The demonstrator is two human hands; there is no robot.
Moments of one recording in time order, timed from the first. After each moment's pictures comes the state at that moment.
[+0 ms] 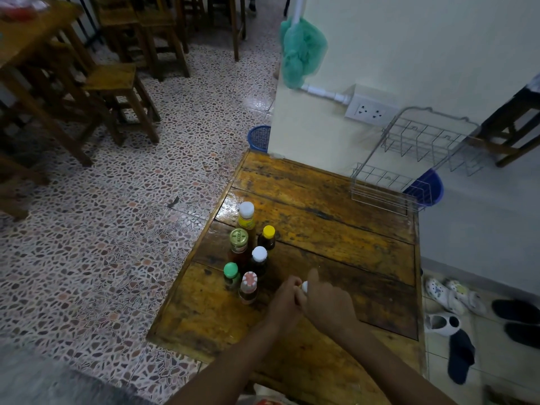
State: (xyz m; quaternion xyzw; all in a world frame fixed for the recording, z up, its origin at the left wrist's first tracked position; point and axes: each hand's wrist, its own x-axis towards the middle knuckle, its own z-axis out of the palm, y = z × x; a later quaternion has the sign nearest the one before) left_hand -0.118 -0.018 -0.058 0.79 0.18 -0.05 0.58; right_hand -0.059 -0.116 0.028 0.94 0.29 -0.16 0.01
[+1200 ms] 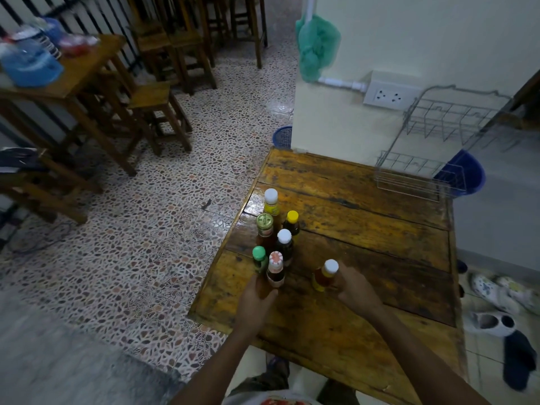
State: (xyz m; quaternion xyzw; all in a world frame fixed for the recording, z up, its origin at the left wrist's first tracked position) left_hand -0.228 0.051 -0.060 0.75 0.39 0.01 0.54; right_hand -0.050 -0.151 -0.020 0.89 0.27 -0.28 -0.24
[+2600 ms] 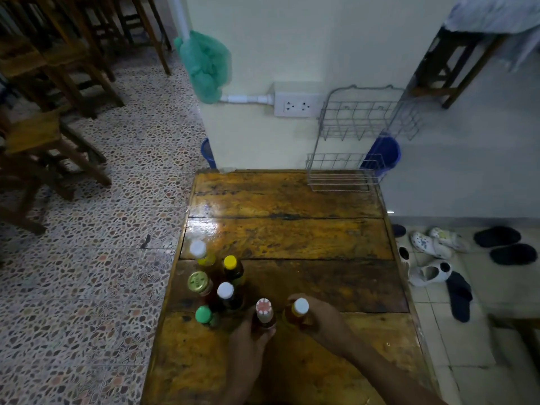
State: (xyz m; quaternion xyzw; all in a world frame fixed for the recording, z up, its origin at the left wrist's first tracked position) left_hand -0.158 0.014 -0.066 0.78 0.30 -0.05 0.55; right_hand -0.045 -0.185 -0.040 0.86 0.25 -0.25 -0.36
